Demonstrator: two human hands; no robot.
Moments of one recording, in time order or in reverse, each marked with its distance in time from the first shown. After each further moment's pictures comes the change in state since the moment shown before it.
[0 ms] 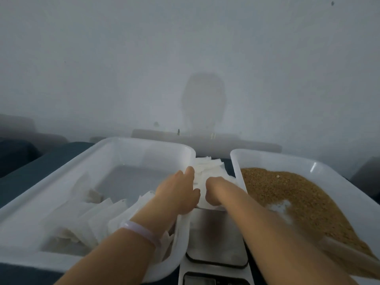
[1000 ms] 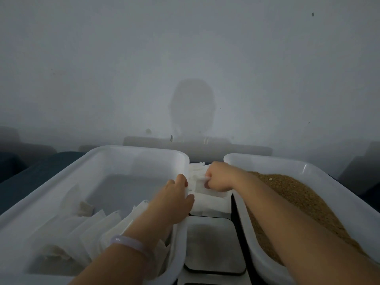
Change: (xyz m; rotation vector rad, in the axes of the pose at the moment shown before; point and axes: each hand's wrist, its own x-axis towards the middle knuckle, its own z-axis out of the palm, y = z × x) left_hand 0.005 -0.011 0.008 -0.176 0.004 -0.029; right_hand -0.016 0.023 -0.051 0.174 0.120 -0.158
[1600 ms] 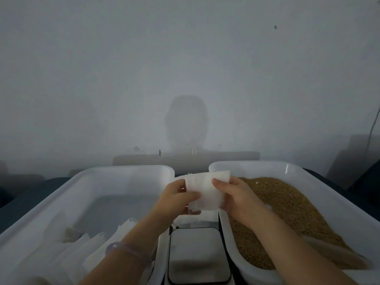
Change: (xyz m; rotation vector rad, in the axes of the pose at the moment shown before) left_hand 0.004 0.055 -0.008 -0.970 -0.126 -0.061; right_hand -0.056 0.056 0.034 1.795 0.193 -0.181
